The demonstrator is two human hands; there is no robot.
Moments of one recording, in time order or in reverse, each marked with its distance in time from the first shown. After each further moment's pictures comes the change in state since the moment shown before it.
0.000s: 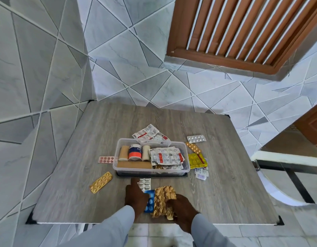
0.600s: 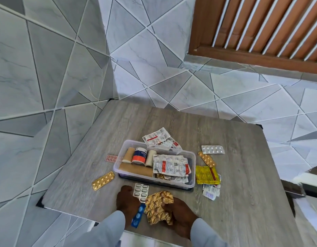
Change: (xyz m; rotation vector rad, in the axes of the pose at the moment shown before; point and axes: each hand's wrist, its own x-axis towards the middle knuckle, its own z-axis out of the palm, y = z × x) left_hand 0.020 -0.007 0.020 -0.078 0.302 -0.266; right_hand 0.063 -0.023 -0.030 0.074 -0.365 0.152
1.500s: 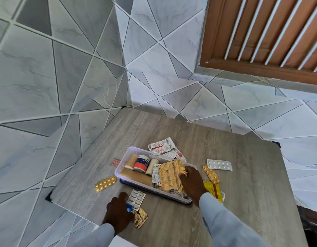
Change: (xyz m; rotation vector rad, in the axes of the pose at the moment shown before) left_hand -0.021 -0.001 -0.023 0.419 -0.027 0.147; right_hand -0.007 -0.138 -0.008 -0.833 0.377 -0.540
